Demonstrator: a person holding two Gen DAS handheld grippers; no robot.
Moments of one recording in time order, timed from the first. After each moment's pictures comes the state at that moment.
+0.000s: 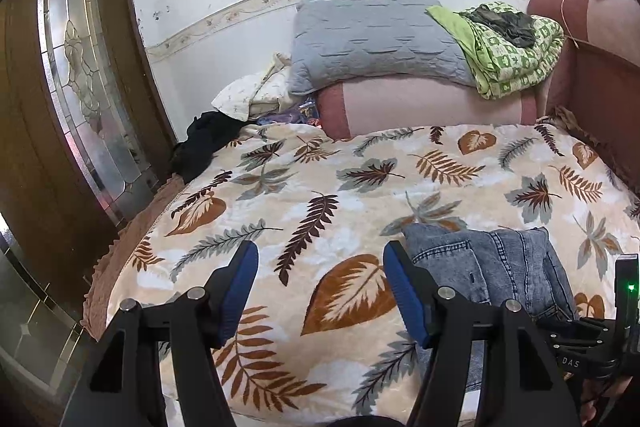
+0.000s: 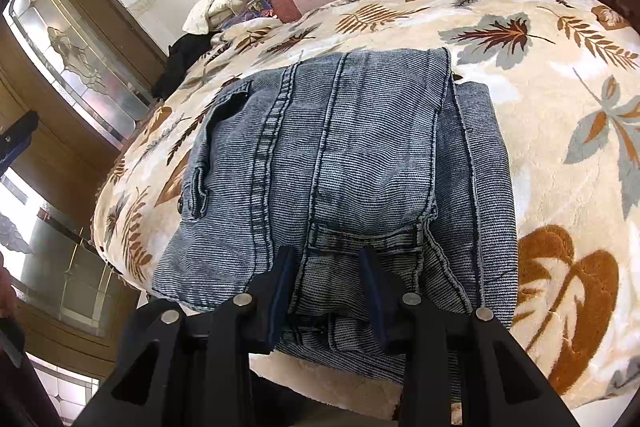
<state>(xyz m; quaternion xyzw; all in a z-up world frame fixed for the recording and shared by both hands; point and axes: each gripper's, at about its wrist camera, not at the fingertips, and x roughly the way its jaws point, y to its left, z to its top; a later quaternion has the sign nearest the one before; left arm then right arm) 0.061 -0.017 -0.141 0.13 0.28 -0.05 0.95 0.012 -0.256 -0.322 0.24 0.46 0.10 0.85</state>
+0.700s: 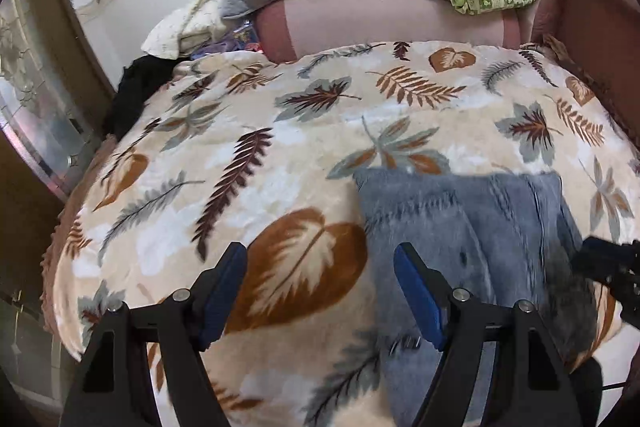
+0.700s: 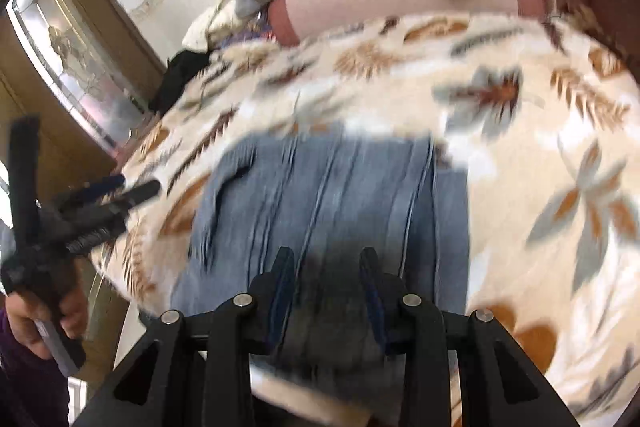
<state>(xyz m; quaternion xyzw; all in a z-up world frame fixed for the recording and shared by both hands) 0.148 -0.084 -0.225 0.16 0.42 -0.11 0.89 0.051 -0.284 -0.273 0.21 0.43 0.07 0.87</state>
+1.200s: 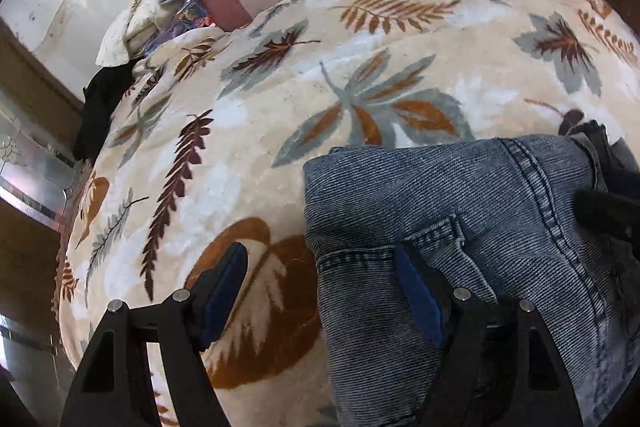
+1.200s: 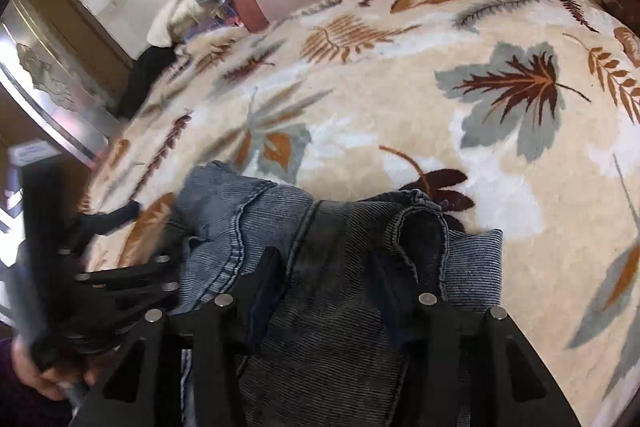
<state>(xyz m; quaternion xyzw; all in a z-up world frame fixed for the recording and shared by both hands) 0.193 -0.148 -0.302 0.27 0.47 -0.09 0.84 0.118 -0.291 -0.317 0.22 0.48 0.07 0.85</state>
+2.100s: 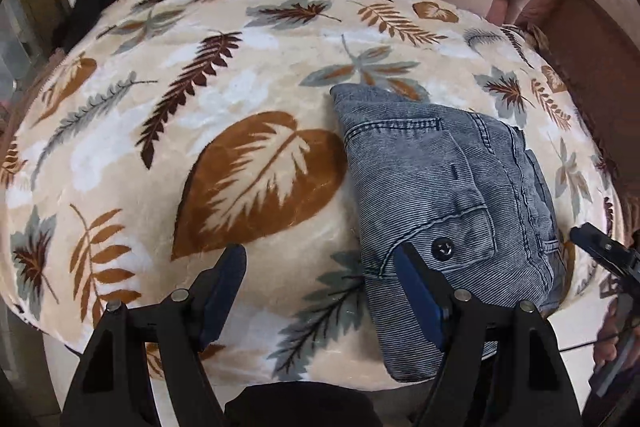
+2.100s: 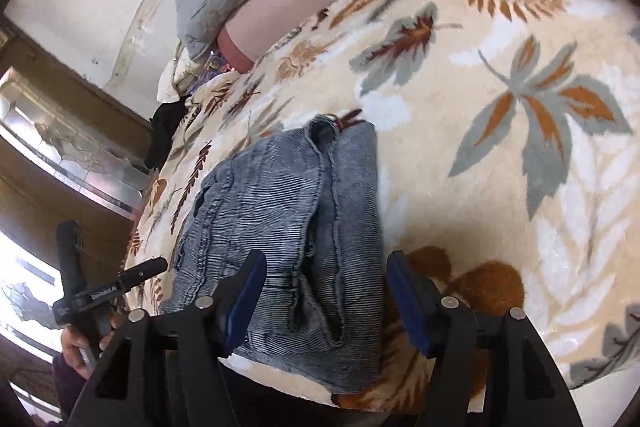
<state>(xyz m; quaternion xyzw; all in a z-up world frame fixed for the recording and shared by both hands) 0.136 -0.042 -0.264 0.07 0.53 -0.17 0.83 -0.005 -0.347 -0.311 0.35 0.42 0.05 0.84</state>
